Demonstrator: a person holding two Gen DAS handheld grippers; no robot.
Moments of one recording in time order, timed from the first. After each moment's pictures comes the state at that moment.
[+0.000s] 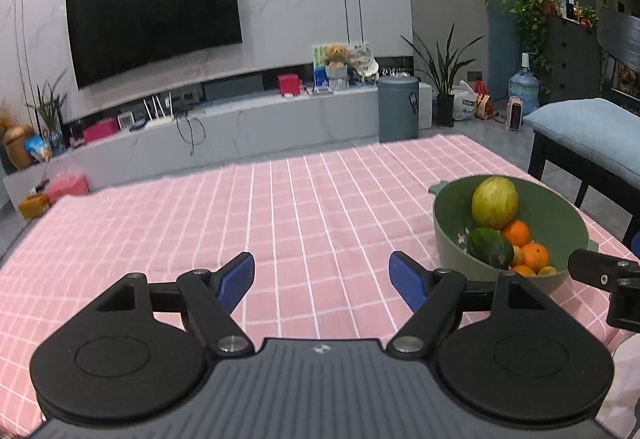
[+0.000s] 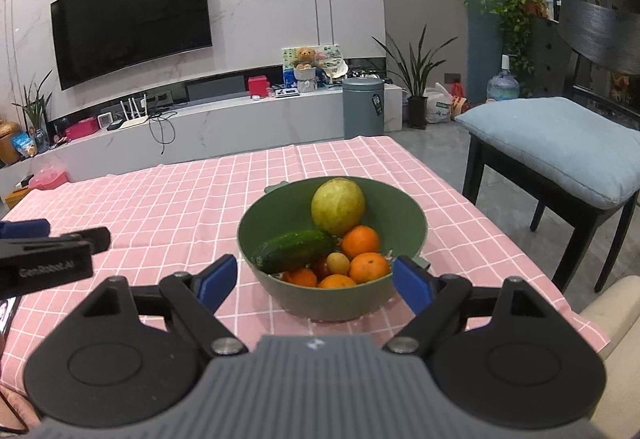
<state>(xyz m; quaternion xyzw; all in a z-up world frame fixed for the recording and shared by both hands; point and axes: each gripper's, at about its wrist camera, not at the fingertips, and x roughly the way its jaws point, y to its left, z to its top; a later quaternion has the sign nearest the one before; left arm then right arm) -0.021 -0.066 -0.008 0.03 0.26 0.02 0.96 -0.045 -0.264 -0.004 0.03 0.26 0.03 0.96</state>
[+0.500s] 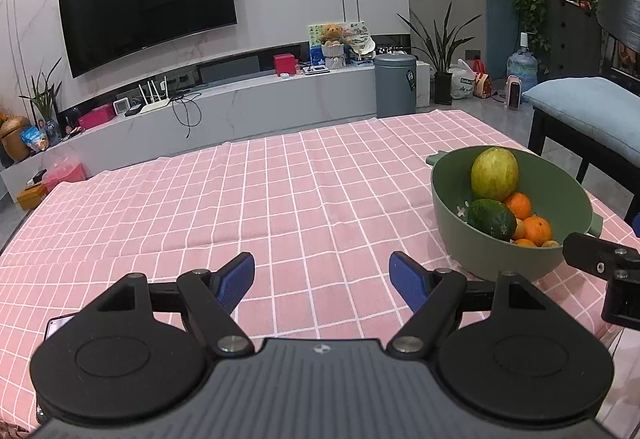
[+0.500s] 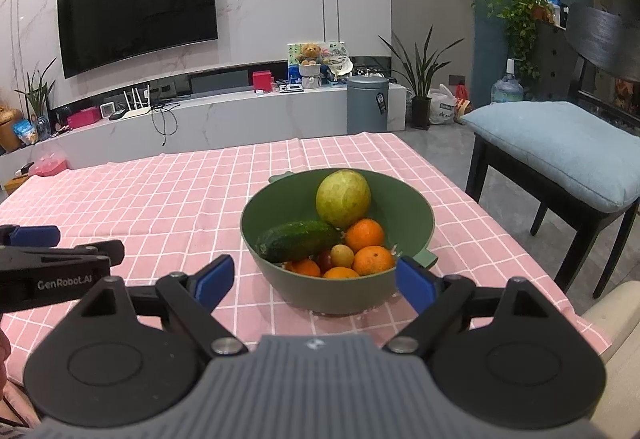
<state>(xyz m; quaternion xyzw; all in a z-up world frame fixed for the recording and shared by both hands) -0.024 -0.070 -0.015 0.04 0.29 0.02 0.96 -0.044 -0.258 -0.013 0.01 0.26 0.04 0.96</state>
